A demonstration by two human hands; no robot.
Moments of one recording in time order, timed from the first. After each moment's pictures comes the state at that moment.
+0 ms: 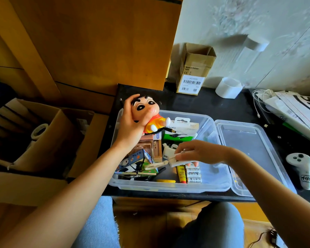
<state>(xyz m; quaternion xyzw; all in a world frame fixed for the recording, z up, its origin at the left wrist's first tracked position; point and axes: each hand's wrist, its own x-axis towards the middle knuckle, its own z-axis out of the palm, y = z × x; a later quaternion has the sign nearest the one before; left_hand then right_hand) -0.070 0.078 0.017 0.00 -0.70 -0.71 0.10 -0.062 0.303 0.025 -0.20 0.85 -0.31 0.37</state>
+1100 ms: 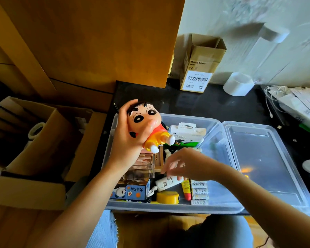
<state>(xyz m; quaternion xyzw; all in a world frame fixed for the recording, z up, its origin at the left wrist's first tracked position) -0.062 0.080 0.017 -0.03 -0.69 -0.72 0.11 -0.069 0.273 0.002 -0.26 0.86 -0.31 0.31</state>
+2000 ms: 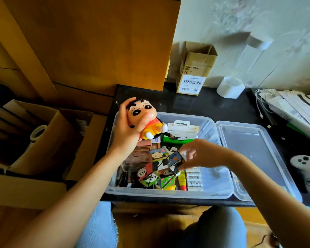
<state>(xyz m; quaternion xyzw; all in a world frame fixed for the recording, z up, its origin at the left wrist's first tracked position) -0.069 0.075 0.010 0.01 -0.72 -0.69 0.10 -0.061 0.300 0.043 -0.21 0.91 -0.21 0.30</state>
